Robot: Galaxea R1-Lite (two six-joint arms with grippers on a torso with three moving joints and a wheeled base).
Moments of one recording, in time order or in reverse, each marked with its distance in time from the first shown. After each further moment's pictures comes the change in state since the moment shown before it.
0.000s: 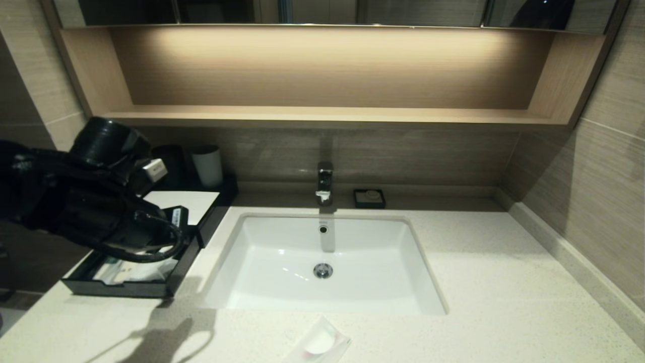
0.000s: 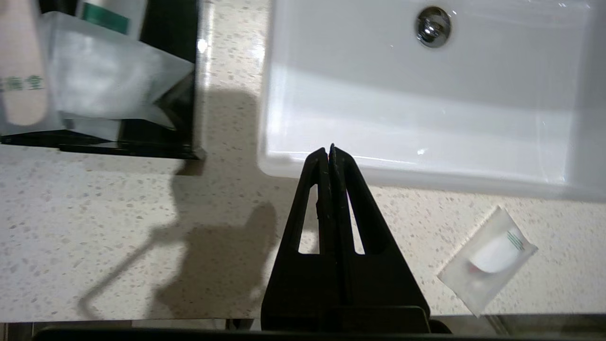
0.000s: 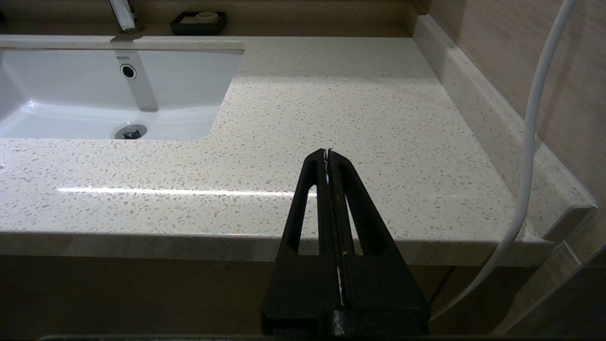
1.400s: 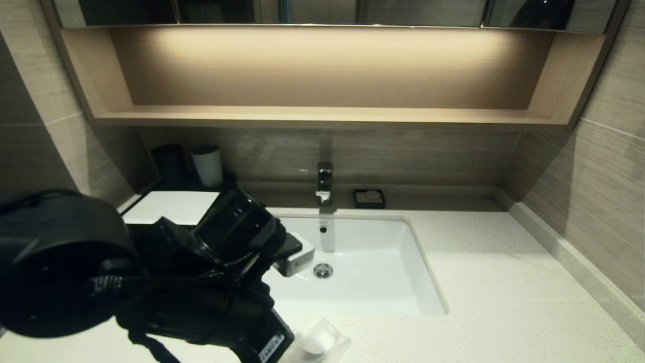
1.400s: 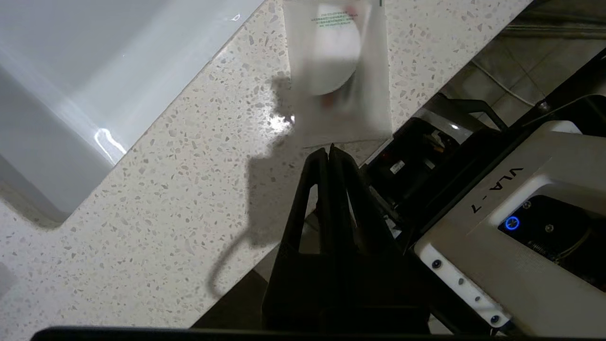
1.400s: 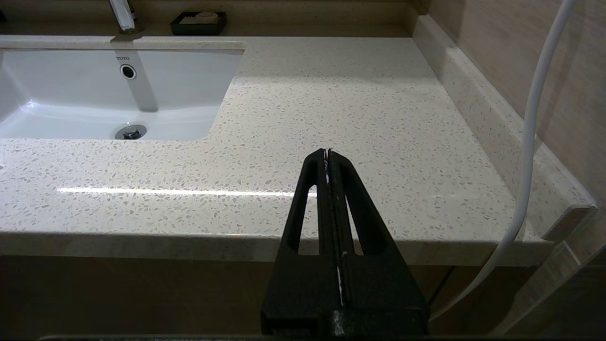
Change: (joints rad) left arm -0.607 0.039 0.089 -0.004 0.003 0.337; right arm 0.000 0.000 0.000 0.000 0.000 0.000
